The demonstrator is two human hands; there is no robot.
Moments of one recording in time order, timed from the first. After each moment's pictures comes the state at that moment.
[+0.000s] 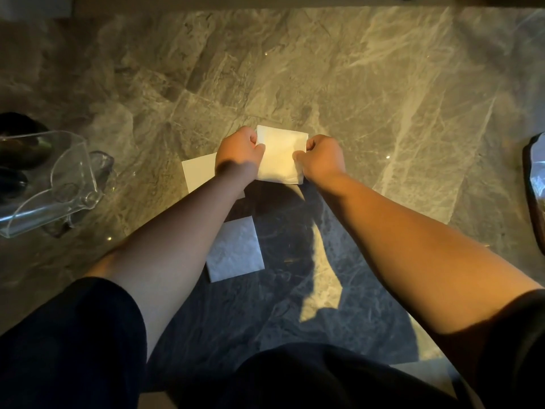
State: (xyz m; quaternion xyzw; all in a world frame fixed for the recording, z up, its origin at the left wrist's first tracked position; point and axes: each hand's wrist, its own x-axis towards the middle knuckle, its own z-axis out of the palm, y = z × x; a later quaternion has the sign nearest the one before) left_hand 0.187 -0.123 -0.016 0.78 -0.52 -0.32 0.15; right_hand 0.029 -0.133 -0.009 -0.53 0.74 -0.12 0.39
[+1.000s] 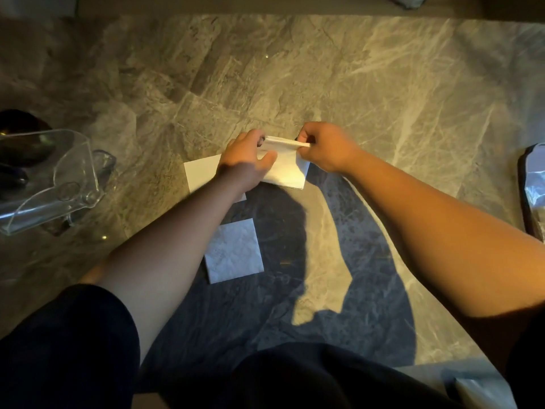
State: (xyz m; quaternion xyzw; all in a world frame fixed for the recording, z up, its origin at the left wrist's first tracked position) left_hand 0.194 -0.115 -0.013 0.70 -0.58 -0.37 0.17; right_hand 0.014 -0.167 0.022 -0.73 0.57 -0.02 0.37
